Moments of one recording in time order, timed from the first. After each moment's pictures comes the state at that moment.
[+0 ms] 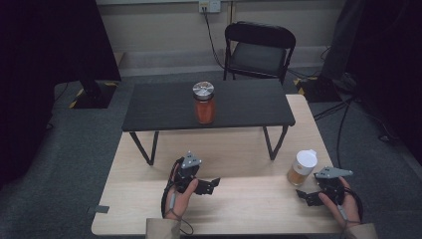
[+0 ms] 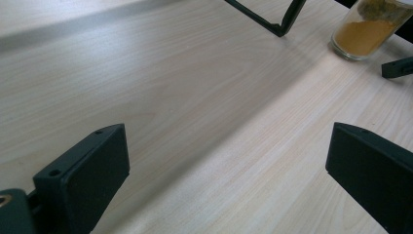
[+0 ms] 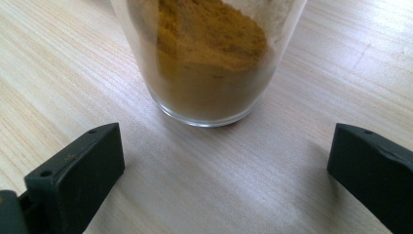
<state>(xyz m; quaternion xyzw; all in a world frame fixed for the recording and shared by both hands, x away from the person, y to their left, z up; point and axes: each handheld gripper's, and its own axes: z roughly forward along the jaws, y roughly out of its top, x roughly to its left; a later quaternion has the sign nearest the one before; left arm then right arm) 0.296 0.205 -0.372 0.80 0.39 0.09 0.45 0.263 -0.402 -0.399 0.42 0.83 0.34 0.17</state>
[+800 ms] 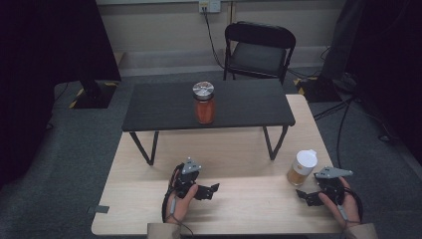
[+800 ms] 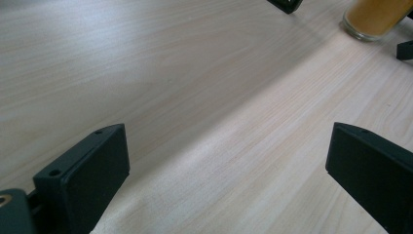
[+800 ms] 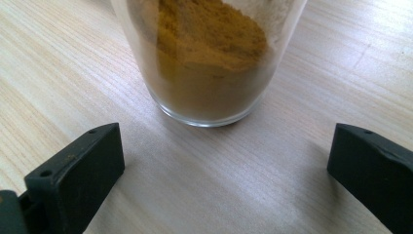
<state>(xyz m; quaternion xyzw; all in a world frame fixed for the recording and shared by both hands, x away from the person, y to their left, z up) 0.292 0.205 -0.392 0.80 0.40 0.08 0.44 0.263 -0.402 -0.399 0.42 0.83 0.34 0.17</state>
